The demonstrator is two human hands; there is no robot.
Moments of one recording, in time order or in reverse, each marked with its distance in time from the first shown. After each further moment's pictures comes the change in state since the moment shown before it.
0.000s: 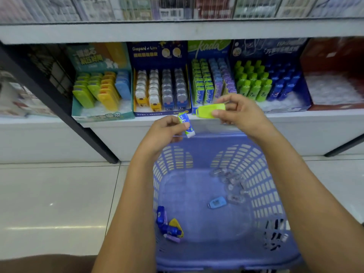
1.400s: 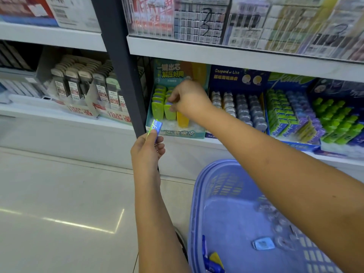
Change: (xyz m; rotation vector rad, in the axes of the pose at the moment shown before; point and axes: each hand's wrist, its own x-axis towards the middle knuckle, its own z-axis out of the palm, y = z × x) left_hand -0.036 -0.008 -0.160 -0.511 0.776 0.095; right_hand 0.133 -0.105 0.264 -0.910 -0.207 -0.237
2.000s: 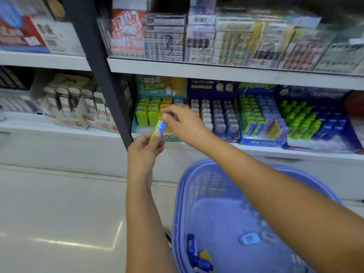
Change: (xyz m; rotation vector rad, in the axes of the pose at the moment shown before) left_hand -0.025 0.003 0.018 0.146 -0.244 0.127; right_hand -0.074 0.026 0.001 0.392 0.108 -0.061
